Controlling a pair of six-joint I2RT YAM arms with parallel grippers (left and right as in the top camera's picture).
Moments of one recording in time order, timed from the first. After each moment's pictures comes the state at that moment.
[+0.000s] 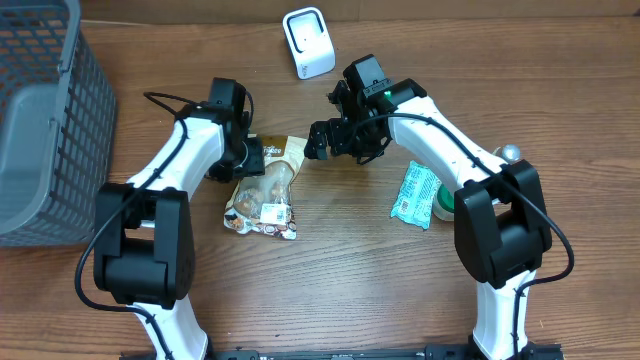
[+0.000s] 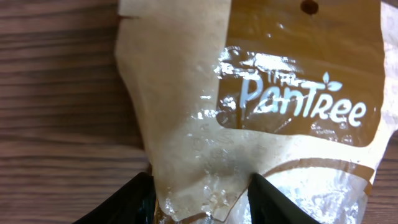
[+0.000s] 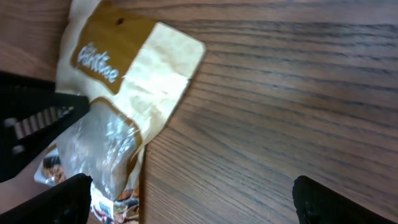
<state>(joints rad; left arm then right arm) -0.16 1.97 1.35 -0.80 0.08 -0.26 0.44 2.11 1.68 -0.84 -0.43 0.26</state>
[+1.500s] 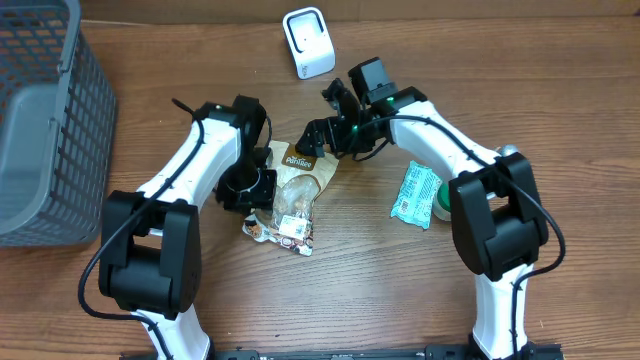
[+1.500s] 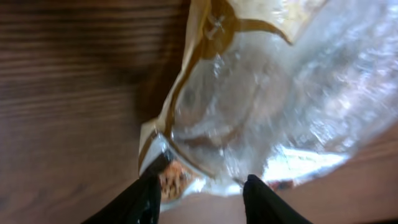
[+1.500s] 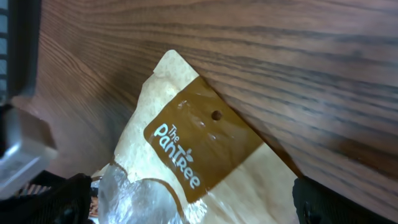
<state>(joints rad) -0.24 1.93 1.36 -1.19 0.15 -0.16 0.42 2.16 1.61 -0.62 -0.59 0.20</state>
